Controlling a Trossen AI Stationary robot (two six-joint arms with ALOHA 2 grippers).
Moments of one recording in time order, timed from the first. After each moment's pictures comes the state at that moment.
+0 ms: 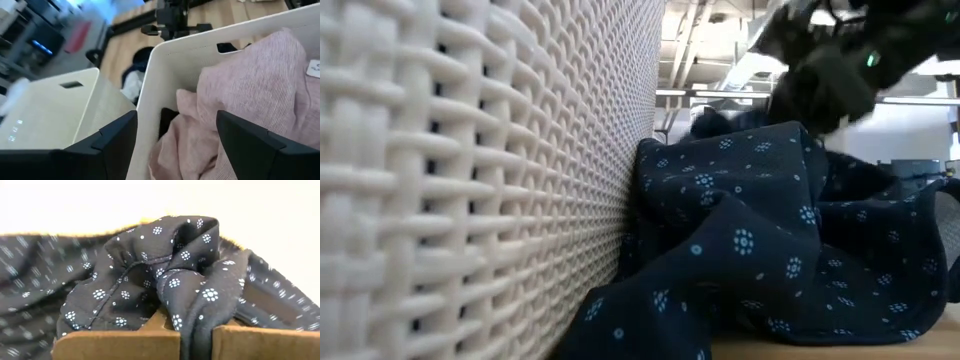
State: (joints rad) left arm -0.94 1.43 1.57 -1.27 -0.99 -0.61; right arm 0.39 1.51 0.66 0.17 0.58 0.24
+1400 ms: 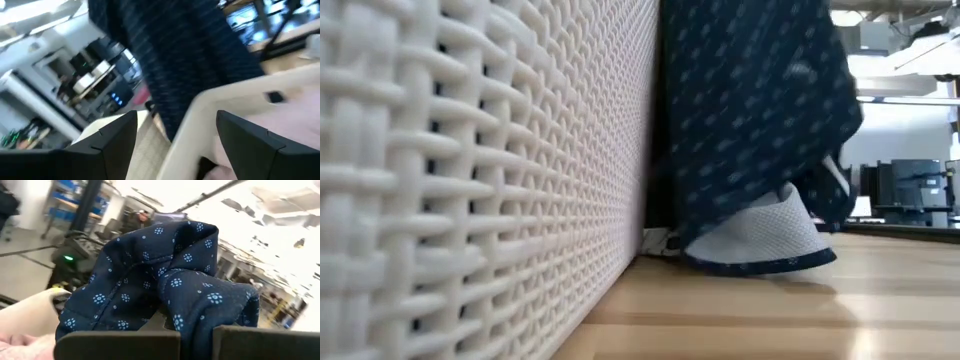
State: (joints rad) left arm -1.01 1.42 1.27 -0.87 -1.52 -0.51; right arm 0.39 1.26 1.36 0.10 0.38 -0.53
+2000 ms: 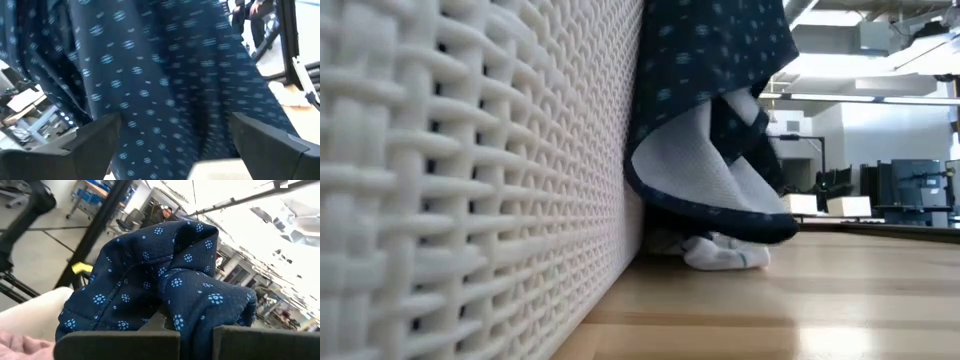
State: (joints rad) left arm -0.64 1.30 1.27 -0.09 -0.95 0.32; right arm 0.40 1.58 1.97 -0.29 0.29 -0.64
